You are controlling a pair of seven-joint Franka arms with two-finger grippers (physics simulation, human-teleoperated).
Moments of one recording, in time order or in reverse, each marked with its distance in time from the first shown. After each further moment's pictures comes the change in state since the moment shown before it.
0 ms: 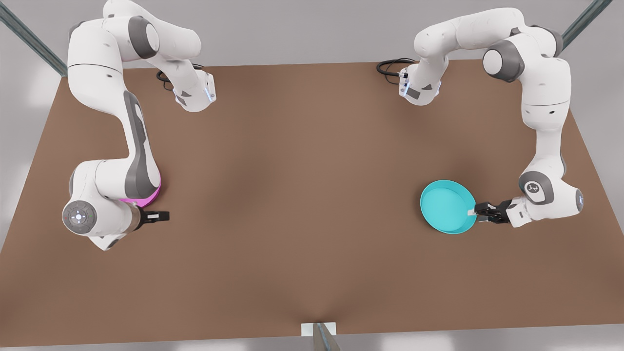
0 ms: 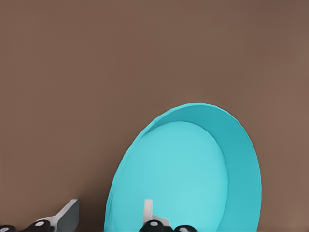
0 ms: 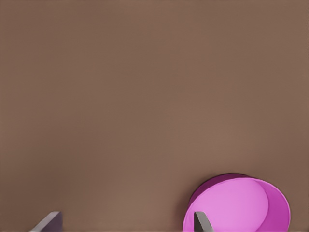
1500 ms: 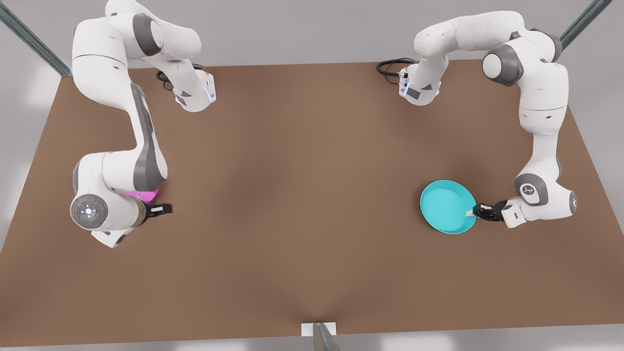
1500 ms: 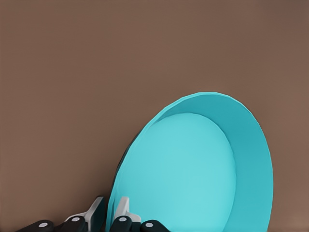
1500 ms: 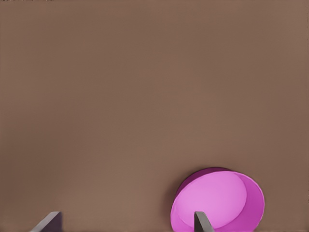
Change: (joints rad) left arm 0.000 0.034 0.000 0.000 0.010 -0.001 -0.012; right arm 0.034 -0.009 0.003 0.067 -0.053 -0.100 -0.070
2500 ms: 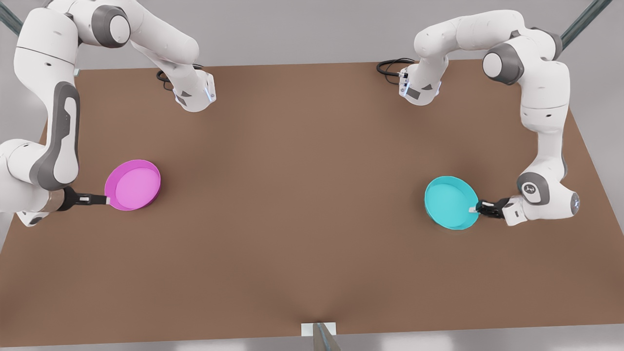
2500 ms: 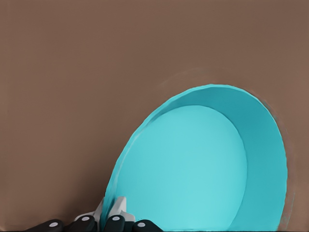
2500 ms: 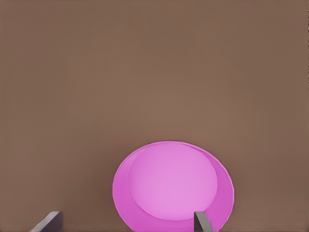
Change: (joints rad) left arm -0.002 -0.016 0.027 0.003 0.080 -0.047 -0.007; right arm -0.403 -0.103 0.002 -0.268 0.148 0.163 -0.178
